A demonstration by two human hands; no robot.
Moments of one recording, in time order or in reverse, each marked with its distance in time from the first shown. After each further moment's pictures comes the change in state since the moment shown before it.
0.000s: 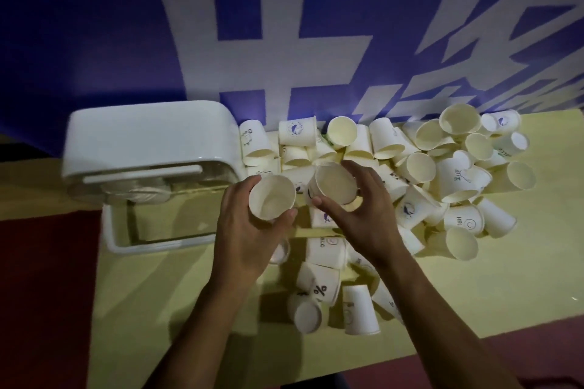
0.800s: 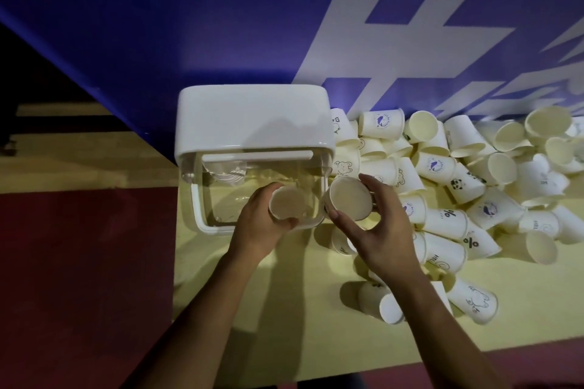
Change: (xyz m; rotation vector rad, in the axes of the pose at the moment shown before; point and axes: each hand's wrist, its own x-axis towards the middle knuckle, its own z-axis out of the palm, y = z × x) left_hand 0.049 -0.144 -0.092 0.108 -0.243 -0.123; right_hand -0.048 -0.077 0.119 0.066 -0.004 -0.024
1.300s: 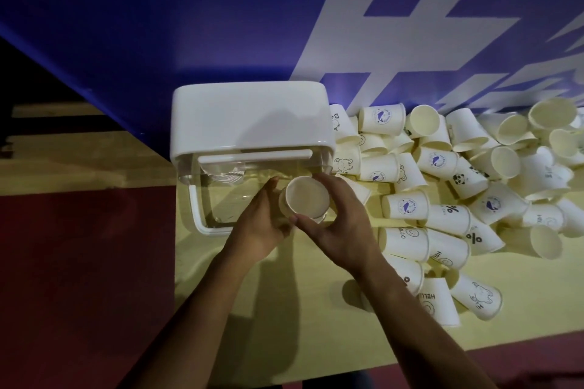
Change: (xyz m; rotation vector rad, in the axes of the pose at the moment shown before) left_hand 0.008 -0.012 -0.003 0.065 -0.193 -0.037; right_hand 0.012 -0.006 0.054 0.021 -0.129 -0.114
